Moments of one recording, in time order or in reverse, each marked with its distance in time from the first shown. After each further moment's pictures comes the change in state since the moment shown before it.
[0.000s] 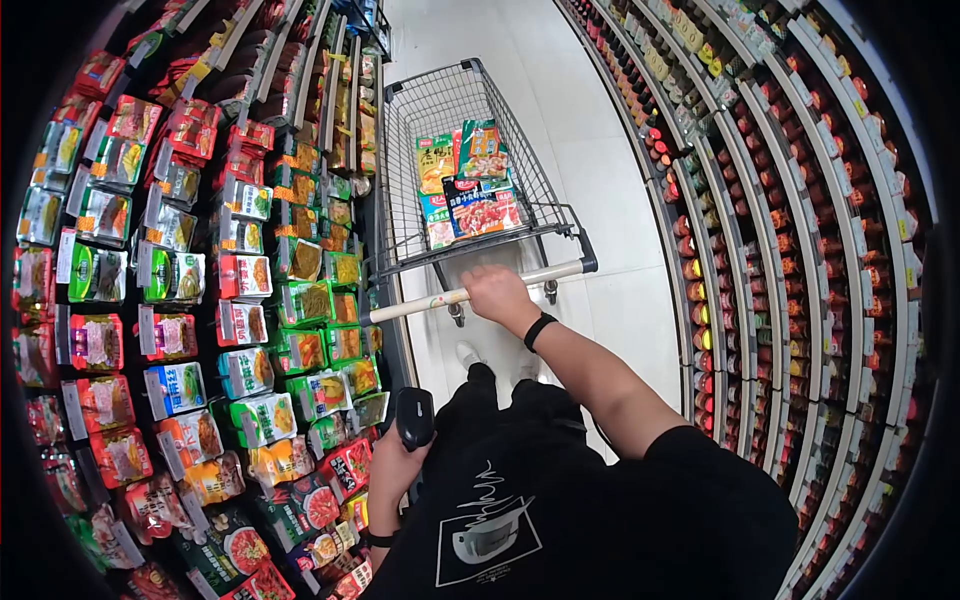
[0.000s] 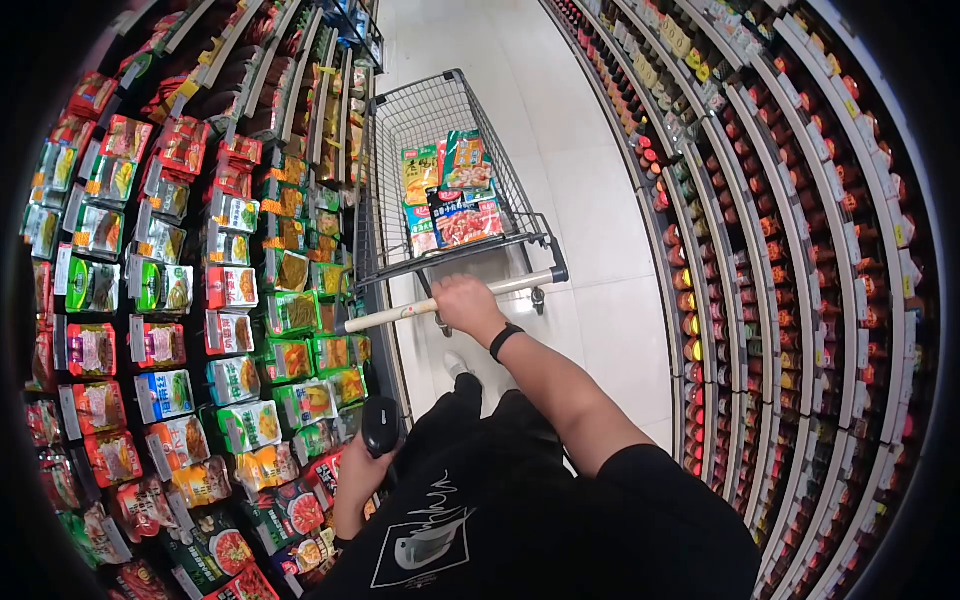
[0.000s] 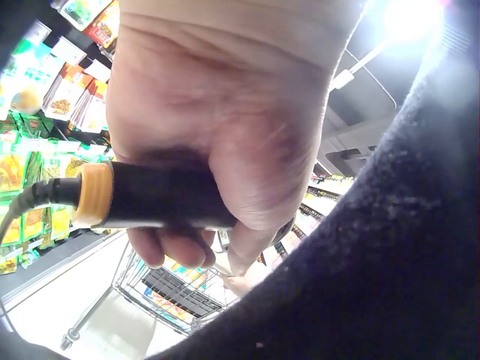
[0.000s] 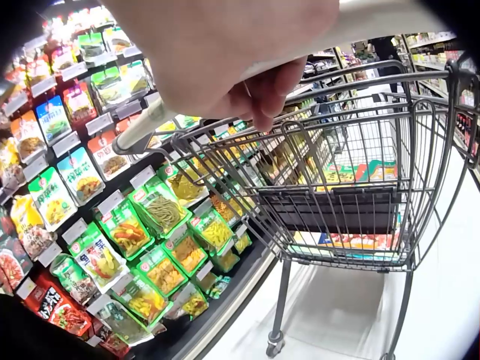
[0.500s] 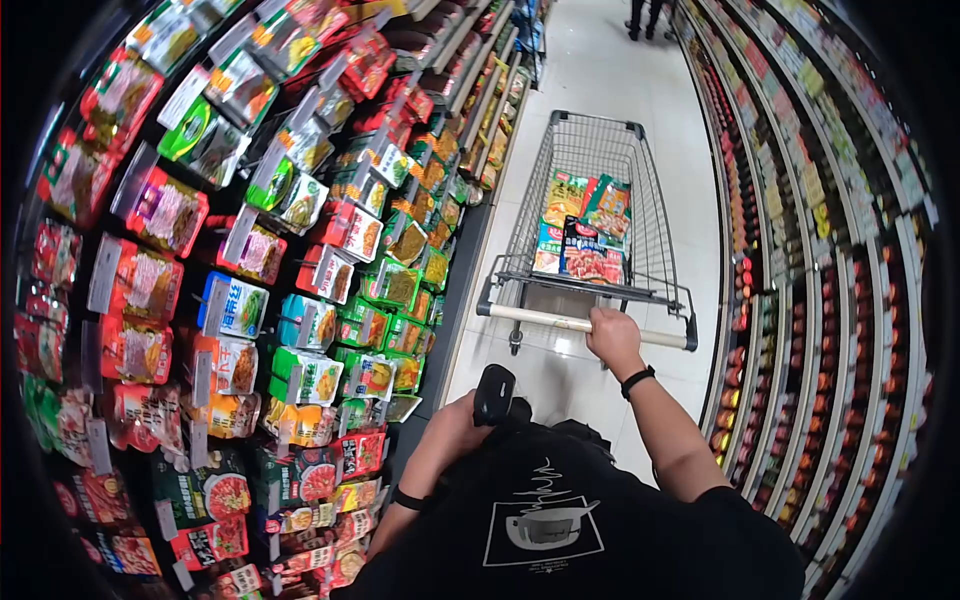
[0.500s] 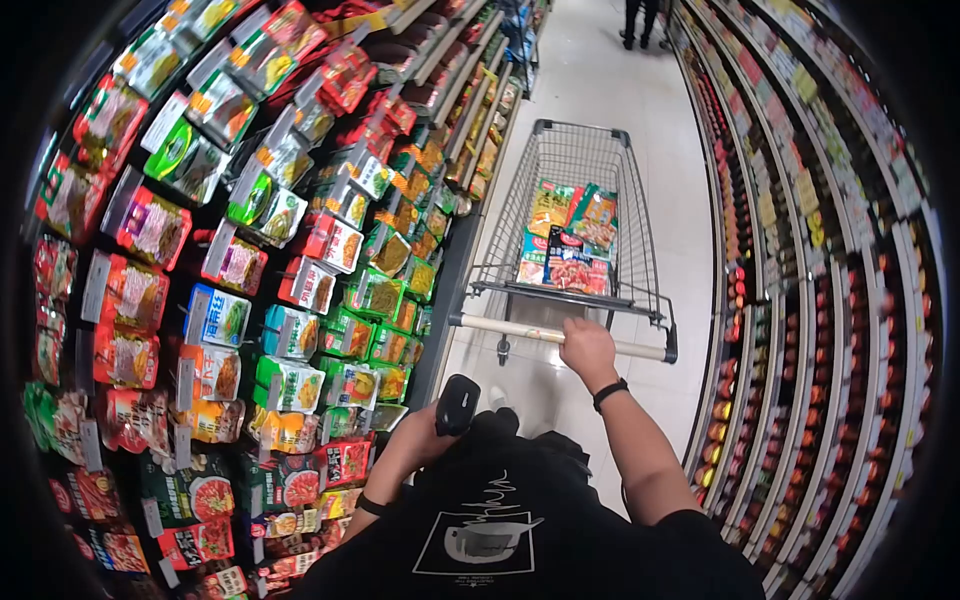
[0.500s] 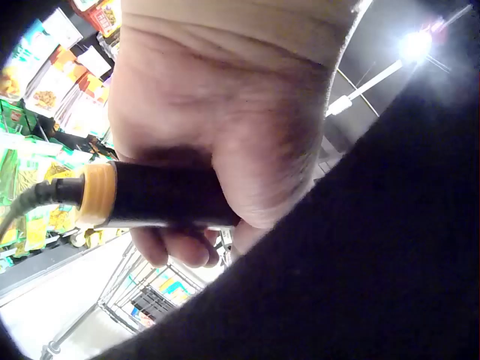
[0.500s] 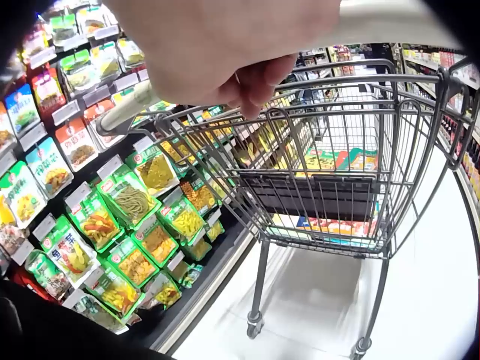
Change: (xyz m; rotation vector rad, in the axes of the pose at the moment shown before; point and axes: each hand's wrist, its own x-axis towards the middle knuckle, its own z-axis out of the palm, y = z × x) left_hand 0.085 -0.026 -0.058 0.007 -0.005 0.012; right_hand 0.064 0.017 0.005 -0.142 -0.065 -0.023
